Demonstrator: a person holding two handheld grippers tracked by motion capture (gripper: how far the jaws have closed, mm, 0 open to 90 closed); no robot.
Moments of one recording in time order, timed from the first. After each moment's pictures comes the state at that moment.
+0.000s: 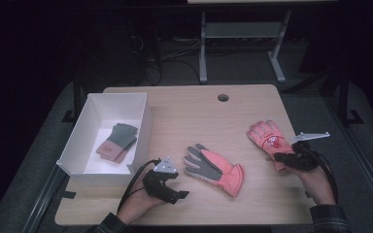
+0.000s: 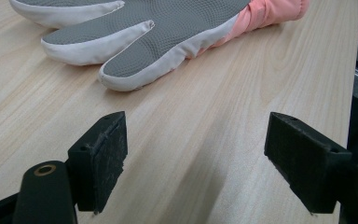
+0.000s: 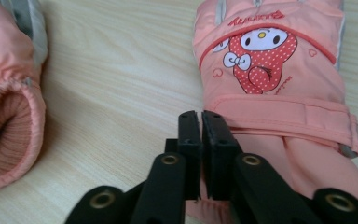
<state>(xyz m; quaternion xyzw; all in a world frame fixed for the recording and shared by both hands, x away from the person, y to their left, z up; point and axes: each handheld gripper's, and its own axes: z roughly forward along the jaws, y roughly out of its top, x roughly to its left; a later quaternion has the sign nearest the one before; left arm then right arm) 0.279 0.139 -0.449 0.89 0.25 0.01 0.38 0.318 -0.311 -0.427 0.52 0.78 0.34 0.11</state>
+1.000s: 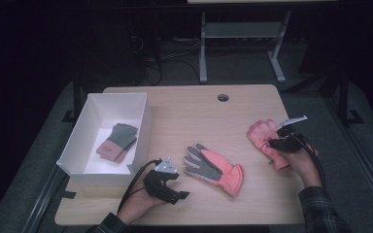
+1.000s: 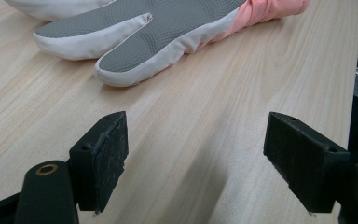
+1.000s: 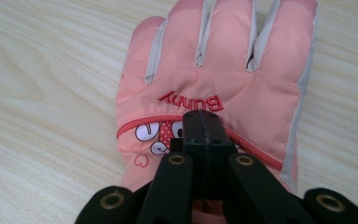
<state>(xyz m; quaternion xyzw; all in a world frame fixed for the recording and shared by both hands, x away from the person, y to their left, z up) 0.279 0.137 -0.451 0.89 0.26 0.01 0.37 0.388 -0.298 -0.447 0.51 0.80 0.27 0.16</state>
